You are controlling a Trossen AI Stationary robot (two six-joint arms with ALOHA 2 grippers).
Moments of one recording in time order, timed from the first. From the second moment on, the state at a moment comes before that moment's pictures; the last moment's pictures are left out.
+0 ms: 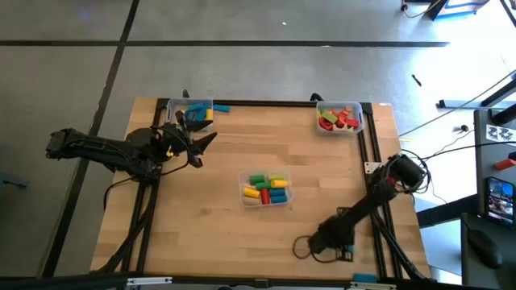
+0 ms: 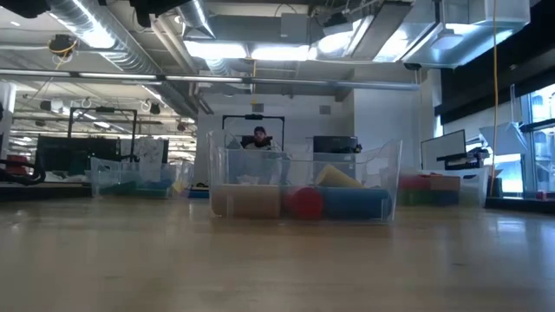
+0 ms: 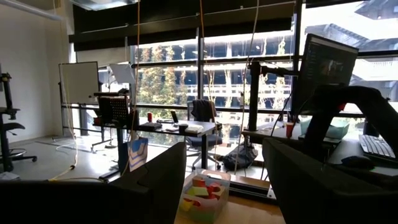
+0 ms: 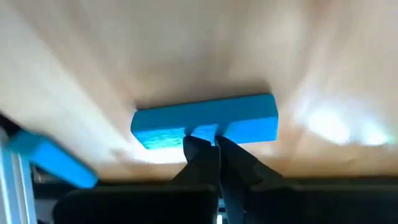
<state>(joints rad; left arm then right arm) -0.07 0.73 0.48 0.54 -0.49 0.13 0.71 1.89 1.12 -1.09 -0.46 0.77</state>
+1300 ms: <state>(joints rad) -0.07 0.73 0.48 0.53 -0.49 0.11 0.80 1.74 1.19 -1.21 -0.06 1.93</state>
